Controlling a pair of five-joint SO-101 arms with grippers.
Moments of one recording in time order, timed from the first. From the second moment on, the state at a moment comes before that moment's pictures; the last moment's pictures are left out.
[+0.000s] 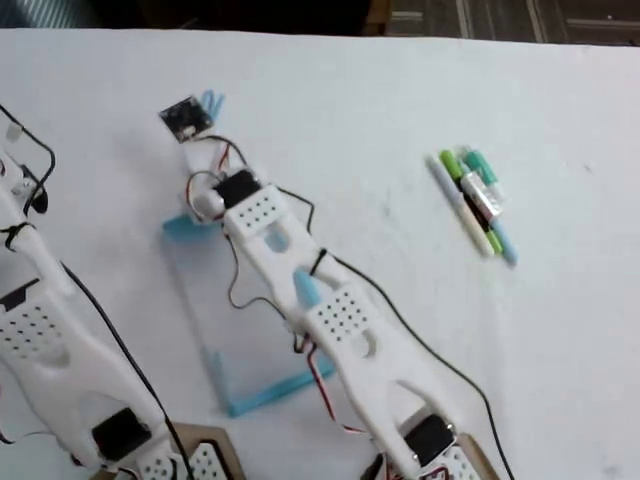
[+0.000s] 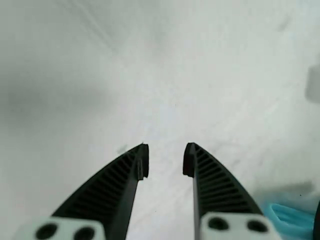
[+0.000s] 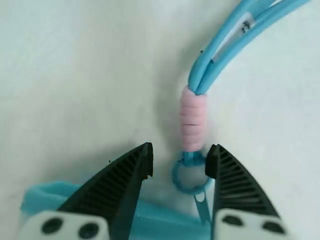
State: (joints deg) left arm -42.7 39.4 -49.0 98.4 13.2; right arm -40.4 76.2 -80.4 67.9 -0.7
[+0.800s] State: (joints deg) left arm -42.7 39.4 -49.0 98.4 13.2; right arm -38.5 77.3 -81.8 68.3 -0.7
